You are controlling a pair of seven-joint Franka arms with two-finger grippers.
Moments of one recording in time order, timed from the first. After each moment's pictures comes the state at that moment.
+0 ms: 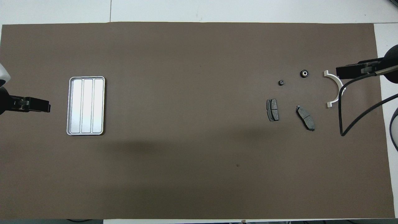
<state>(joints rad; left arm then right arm) 0.01 -0.12 -0.04 -1.80 0.04 1.72 0.08 0.02 -0.04 0.00 -1.66 0.00 1.89 -0.14</state>
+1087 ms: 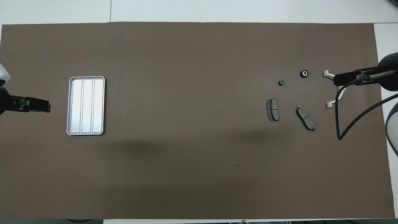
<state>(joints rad) 0.01 -0.12 -0.04 -1.80 0.04 1.72 0.08 0.01 -0.04 0.00 -1.69 0.00 1.80 -0.08</state>
